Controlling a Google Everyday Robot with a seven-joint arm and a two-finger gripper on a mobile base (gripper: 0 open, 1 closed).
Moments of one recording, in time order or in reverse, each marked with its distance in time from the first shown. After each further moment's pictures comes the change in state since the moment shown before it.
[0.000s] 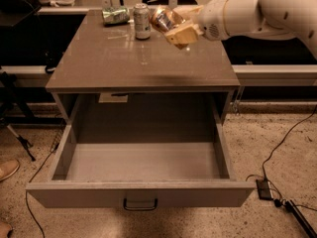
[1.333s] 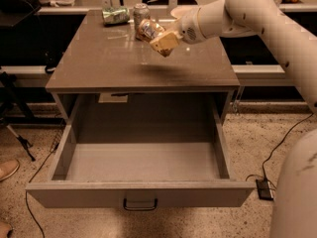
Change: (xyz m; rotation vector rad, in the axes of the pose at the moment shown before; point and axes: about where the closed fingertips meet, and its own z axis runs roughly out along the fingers) arm 0.027 -0.003 0.080 -0.114 0.081 0.108
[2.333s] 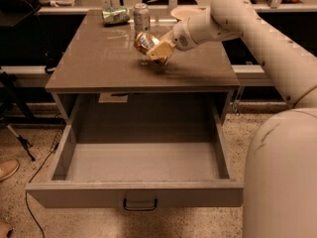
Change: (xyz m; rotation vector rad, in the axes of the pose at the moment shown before) arm 0.033 -0.005 0.041 -0.057 0.096 0.050
